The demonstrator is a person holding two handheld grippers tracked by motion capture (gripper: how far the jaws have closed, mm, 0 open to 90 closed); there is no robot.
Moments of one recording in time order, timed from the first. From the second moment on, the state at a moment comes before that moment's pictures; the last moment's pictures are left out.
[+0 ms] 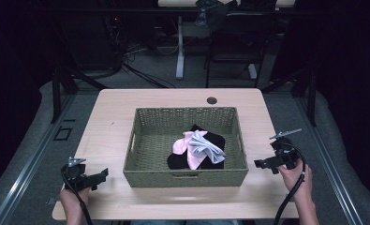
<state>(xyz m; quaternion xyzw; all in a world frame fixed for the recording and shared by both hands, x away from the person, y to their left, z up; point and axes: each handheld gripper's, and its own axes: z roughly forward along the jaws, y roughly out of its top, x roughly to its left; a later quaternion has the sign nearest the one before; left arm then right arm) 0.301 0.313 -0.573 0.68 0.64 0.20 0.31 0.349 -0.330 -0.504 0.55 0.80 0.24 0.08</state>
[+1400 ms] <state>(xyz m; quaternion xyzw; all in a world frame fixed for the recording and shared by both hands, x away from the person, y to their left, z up) 0.298 0.313 -0.571 0.68 0.63 0.20 0.31 0.394 -0.239 -0.410 0.43 0.87 0.23 0.08</state>
